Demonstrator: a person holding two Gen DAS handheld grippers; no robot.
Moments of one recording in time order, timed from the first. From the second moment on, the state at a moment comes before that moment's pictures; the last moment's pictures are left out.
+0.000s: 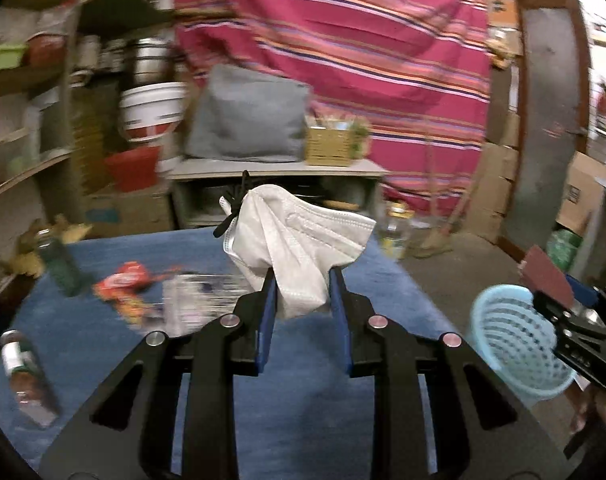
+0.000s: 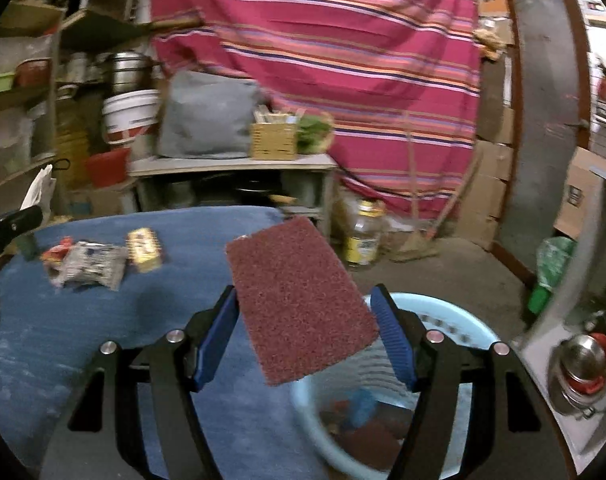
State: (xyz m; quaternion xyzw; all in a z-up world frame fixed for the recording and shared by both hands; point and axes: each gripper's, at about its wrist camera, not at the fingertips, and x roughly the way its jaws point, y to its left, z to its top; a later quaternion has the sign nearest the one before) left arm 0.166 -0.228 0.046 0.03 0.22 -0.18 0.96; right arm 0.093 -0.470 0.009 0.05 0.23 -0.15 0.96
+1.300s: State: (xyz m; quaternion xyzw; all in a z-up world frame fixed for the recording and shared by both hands) left arm 0.155 -0.415 -0.005 0.03 0.25 -0.32 0.91; right arm 0.041 -0.620 -0.044 0.13 0.28 -0.27 0.91
